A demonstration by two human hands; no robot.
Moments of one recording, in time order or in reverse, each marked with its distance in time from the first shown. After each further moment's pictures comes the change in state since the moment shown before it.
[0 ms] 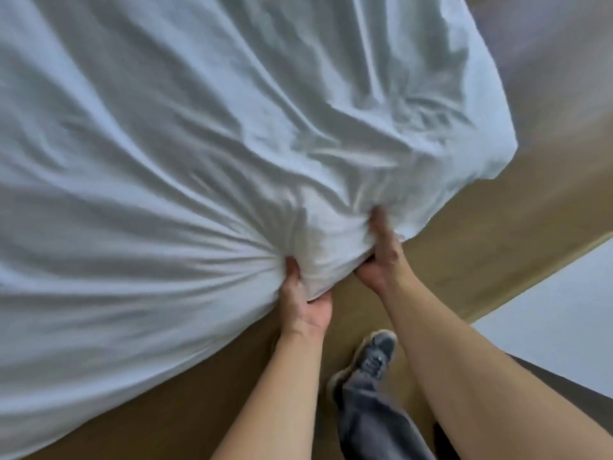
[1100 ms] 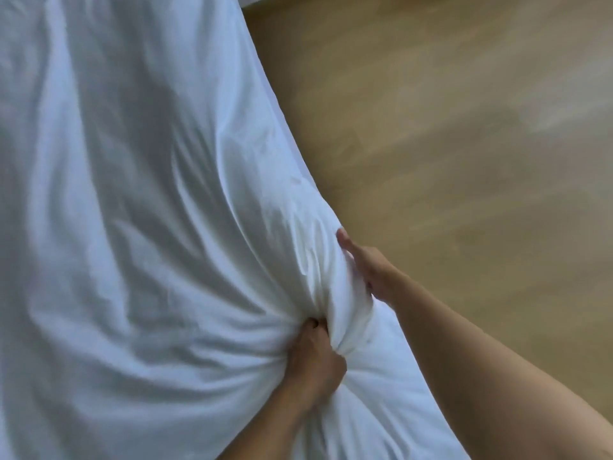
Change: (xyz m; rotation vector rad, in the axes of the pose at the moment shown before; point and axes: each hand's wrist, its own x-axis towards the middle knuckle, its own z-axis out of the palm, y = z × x) left_hand 0.175 -0.077 0.429 2.072 0.190 0.268; right_hand 0.313 -0.420 0.163 -1.064 -0.146 0.182
